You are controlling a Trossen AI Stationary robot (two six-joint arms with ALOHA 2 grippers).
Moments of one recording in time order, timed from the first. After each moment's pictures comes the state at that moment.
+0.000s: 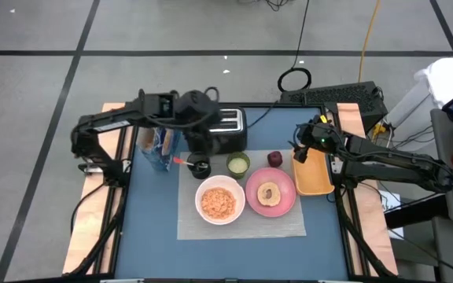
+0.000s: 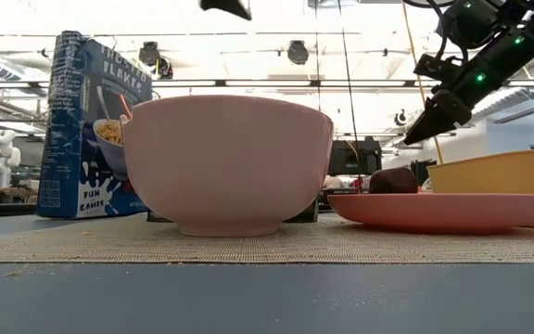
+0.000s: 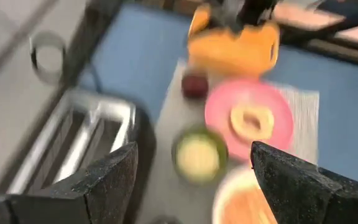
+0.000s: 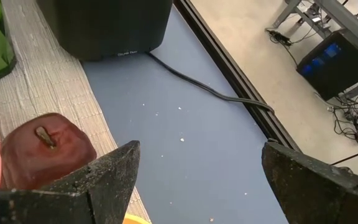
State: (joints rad) left arm 0.13 1.64 1.91 -1.04 -0.05 -0.15; right arm -0.41 0.70 0.42 -0.36 0.28 -0.20
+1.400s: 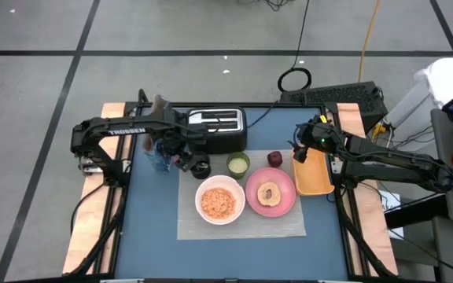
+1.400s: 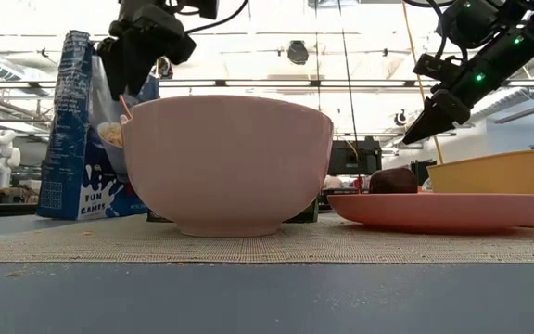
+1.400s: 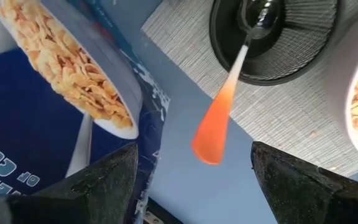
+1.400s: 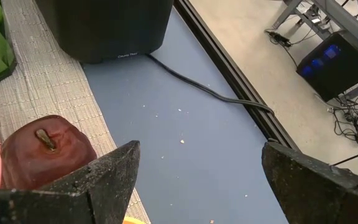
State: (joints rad) left arm 0.16 1.64 1.55 -1.57 0.01 -0.63; right arm -0.41 0.70 0.42 -0.35 0.28 -0.20
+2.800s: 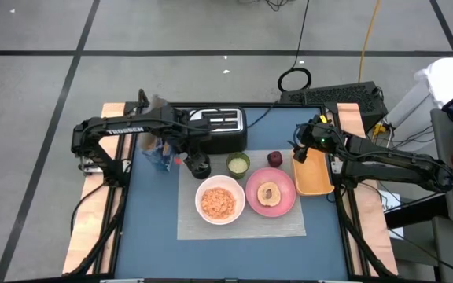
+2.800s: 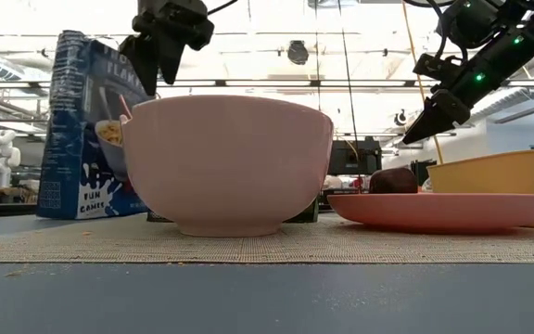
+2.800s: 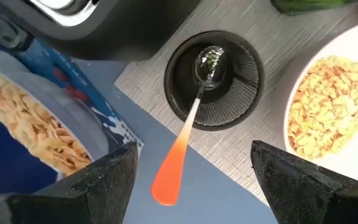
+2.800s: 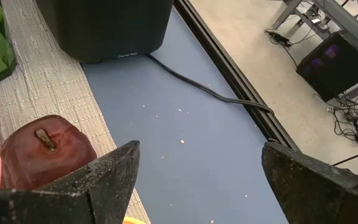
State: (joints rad) left arm 0.15 1.64 1.62 -1.46 -0.02 -0.60; right arm -0.41 0.70 0.42 -0.35 0.28 -0.20
